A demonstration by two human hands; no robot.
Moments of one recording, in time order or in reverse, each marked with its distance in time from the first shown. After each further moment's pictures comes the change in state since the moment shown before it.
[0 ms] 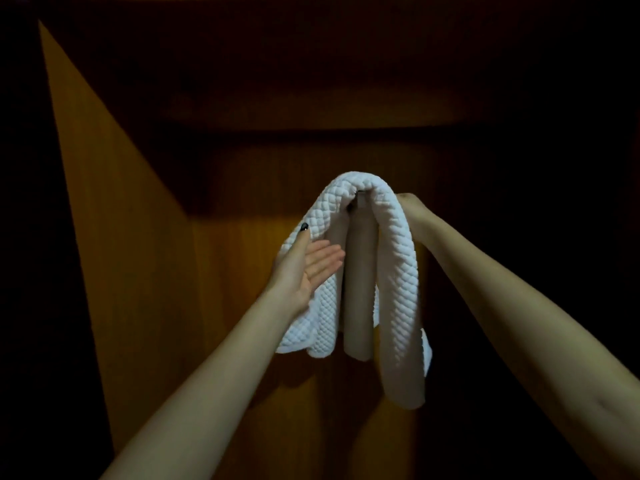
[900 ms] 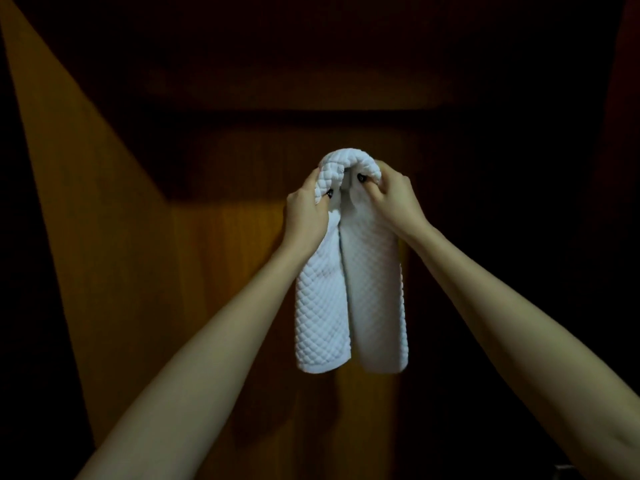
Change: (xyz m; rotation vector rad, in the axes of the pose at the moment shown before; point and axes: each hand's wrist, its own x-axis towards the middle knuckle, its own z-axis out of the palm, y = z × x) left_hand 0.040 0.006 0.037 0.909 0.026 0.821; right_hand -0.029 0.009 0.004 -0.272 0.192 -0.680
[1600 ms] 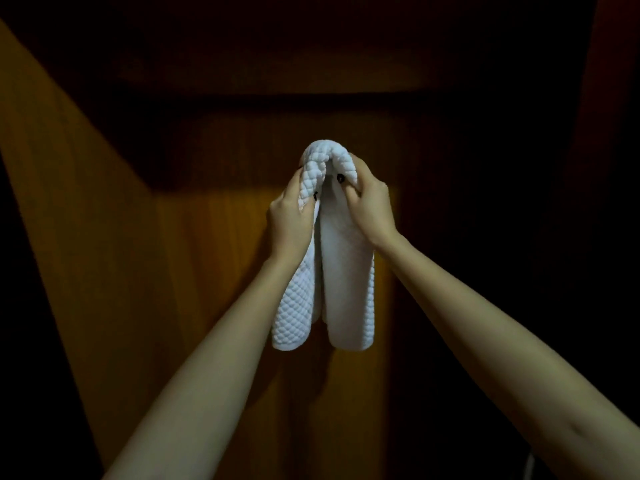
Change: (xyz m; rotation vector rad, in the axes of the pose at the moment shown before) left_hand -0.029 -0.022 0.013 0.029 0.122 0.110; right_hand -0.036 -0.005 0.024 0.145 0.097 0.036
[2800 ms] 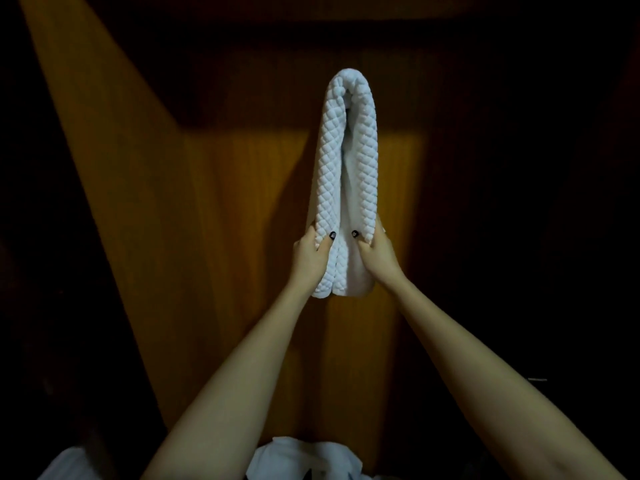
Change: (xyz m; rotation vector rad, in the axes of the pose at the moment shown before) left_hand -0.144 -0.036 0.010 -0.098 -0.227 -0.544; right_hand -0.151 0.060 0.021 0.108 -0.252 0.486
